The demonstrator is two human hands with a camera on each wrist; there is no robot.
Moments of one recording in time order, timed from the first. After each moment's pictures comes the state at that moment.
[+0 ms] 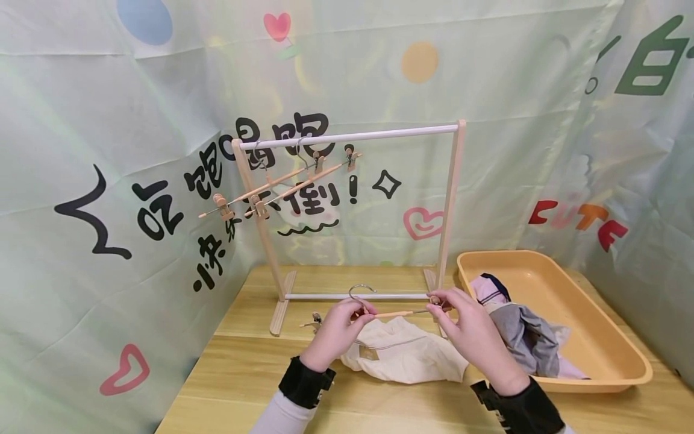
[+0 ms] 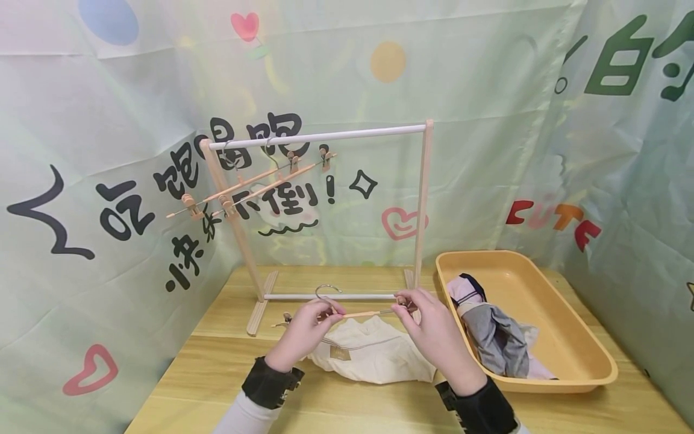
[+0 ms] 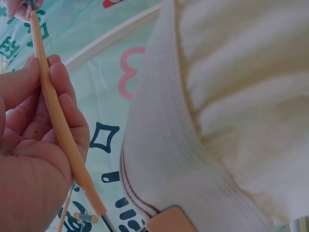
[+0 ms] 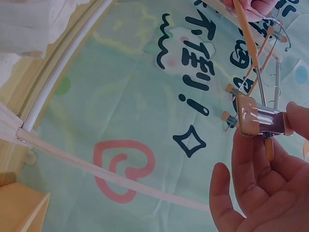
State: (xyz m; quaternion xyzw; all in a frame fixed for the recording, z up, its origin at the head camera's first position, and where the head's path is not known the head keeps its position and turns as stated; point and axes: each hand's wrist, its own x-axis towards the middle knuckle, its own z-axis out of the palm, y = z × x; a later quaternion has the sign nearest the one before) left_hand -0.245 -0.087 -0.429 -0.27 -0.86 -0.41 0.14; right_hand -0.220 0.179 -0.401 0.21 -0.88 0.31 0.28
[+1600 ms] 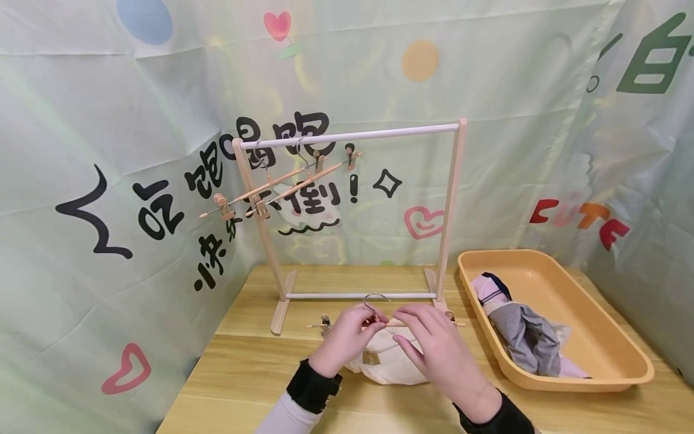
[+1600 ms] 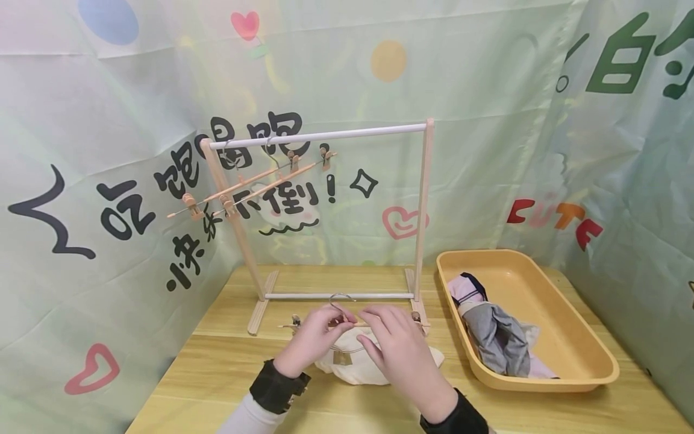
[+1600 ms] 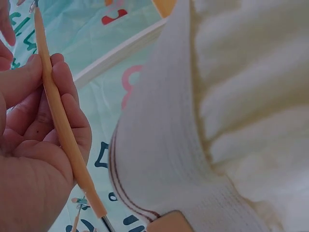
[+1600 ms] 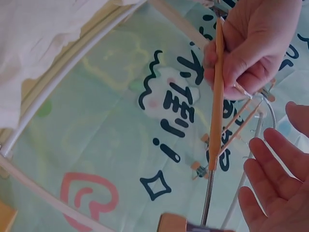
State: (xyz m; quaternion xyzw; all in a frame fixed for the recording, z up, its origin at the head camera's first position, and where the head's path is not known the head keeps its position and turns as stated) left_hand -0.241 -0.071 -0.434 -0.33 -0.85 -0.38 0.15; right_hand -0.199 0.131 -0.414 0.38 -0.79 0.21 0.42
